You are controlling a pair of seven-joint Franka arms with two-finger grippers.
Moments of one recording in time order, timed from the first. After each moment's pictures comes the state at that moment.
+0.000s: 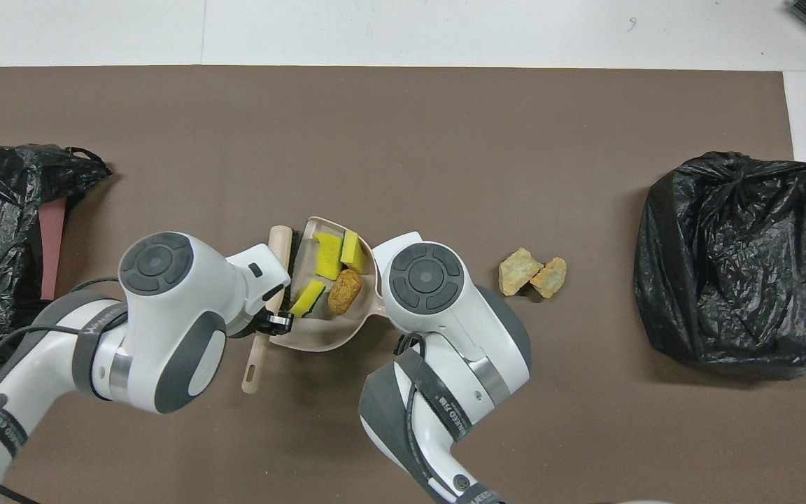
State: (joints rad) left arm -0.30 0.05 0.04 -2.23 -0.12 2.18 -0.12; right arm 0.68 0.27 -0.05 -1.86 0.05 2.05 -0.55
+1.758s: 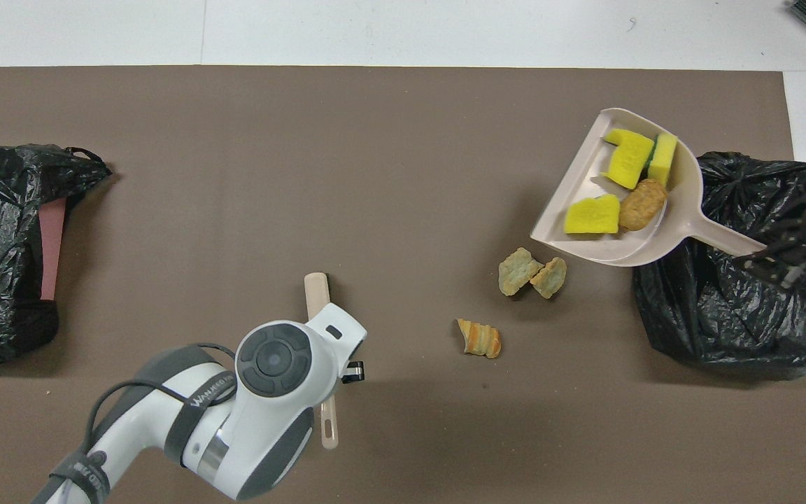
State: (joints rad) left arm -0.78 -0.08 0.00 -2.38 -0.11 2.18 -0.79; right arm -0.21 -0.03 -0.07 -1.83 -0.04 1.77 -1.25
